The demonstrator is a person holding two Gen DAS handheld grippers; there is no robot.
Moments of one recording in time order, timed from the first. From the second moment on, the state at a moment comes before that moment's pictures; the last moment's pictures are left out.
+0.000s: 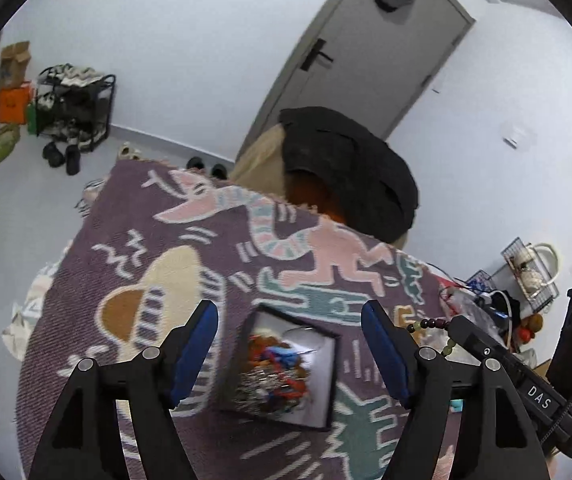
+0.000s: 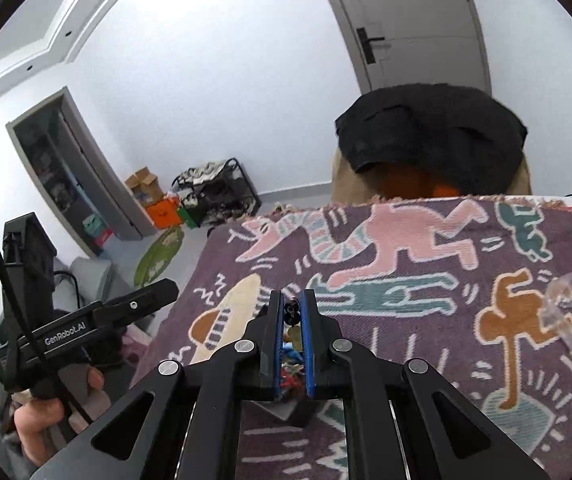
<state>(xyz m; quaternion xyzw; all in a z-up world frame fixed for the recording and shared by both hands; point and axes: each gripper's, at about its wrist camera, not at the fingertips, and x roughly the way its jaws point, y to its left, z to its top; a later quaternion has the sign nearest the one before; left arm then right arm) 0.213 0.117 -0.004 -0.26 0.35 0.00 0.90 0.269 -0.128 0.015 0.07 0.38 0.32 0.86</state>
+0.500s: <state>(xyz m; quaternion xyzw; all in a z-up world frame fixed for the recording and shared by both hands) 0.179 0.164 -0.024 -0.26 0.35 0.05 0.90 0.264 -0.070 -0.007 0.03 0.41 0.35 0.84</state>
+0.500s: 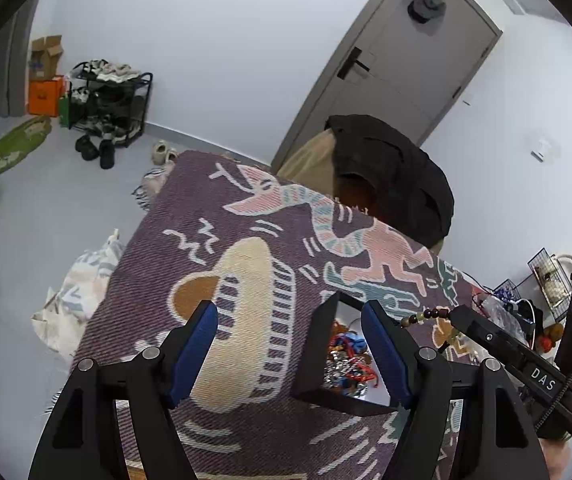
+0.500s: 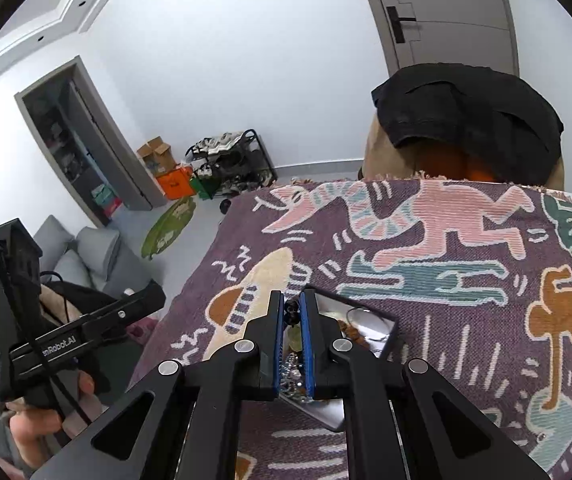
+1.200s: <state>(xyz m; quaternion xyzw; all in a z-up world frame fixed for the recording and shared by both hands) 0.168 0.155 -0.032 -0.26 0.33 0.05 0.91 0.259 -0.095 -0.022 -0.01 0.42 0.26 0.87</state>
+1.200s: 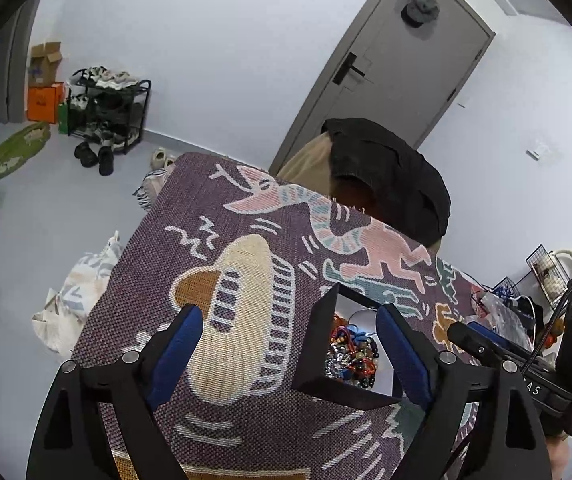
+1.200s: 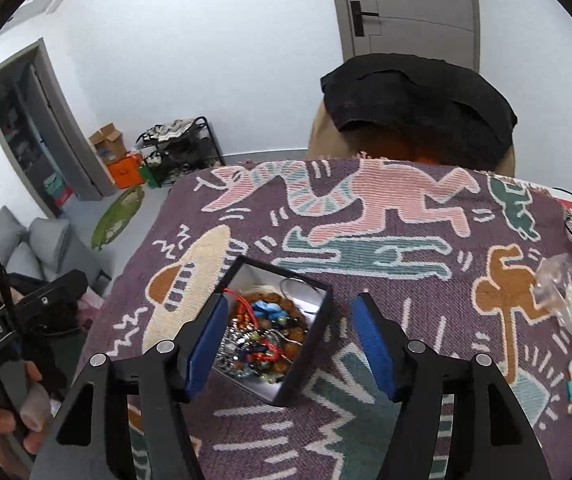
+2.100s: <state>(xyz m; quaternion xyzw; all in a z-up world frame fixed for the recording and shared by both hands) 0.201 0.092 -0.056 -0.24 0.37 0.00 0.90 0.268 -0.251 -0.080 0.05 0.48 0.12 0.87</state>
